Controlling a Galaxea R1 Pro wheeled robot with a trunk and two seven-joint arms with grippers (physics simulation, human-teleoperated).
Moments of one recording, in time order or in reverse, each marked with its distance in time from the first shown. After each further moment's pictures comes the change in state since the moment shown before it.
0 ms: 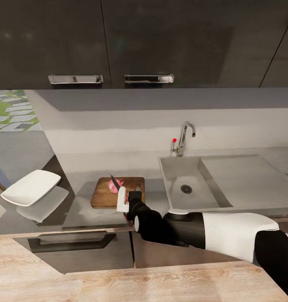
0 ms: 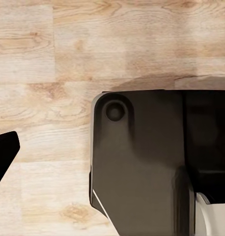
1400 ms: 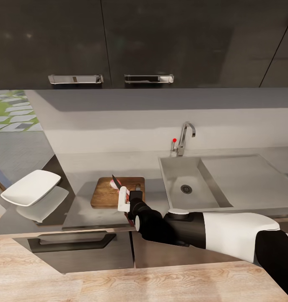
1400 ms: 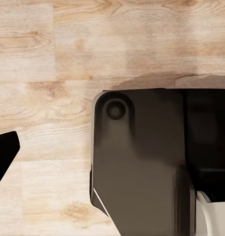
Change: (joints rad) left arm 0.000 0.000 0.001 0.005 0.000 0.000 0.000; right arm 0.000 -0.005 0.000 0.003 0.009 0.001 0.000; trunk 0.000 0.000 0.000
